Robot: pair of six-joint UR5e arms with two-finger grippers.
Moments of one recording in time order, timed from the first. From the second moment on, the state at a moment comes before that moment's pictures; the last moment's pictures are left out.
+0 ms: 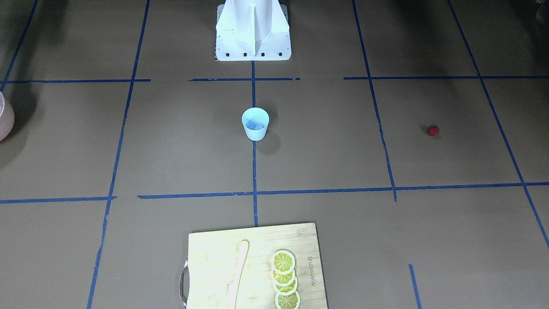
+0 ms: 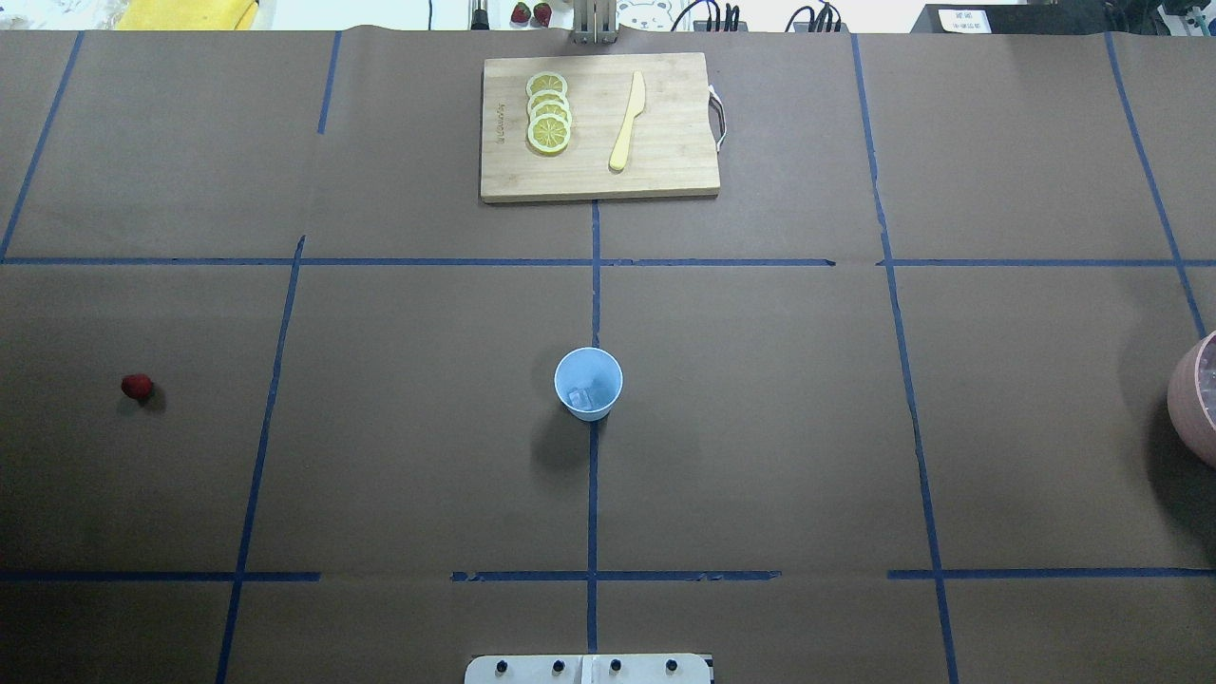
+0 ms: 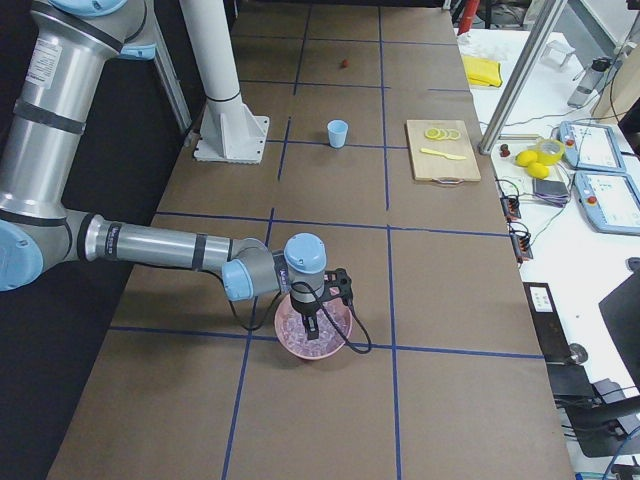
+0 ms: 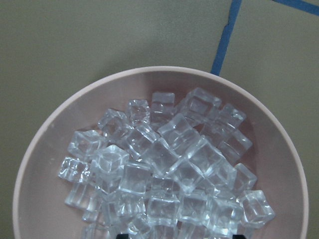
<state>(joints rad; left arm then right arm) -1.60 -1.57 -1.69 -1.42 -2.39 0.24 1.31 -1.91 1.75 -1.19 2.26 0.06</state>
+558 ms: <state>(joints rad) -1.60 -1.57 -1.69 -1.42 -2.39 0.24 1.31 -1.88 1.69 -1.18 2.22 0.06</state>
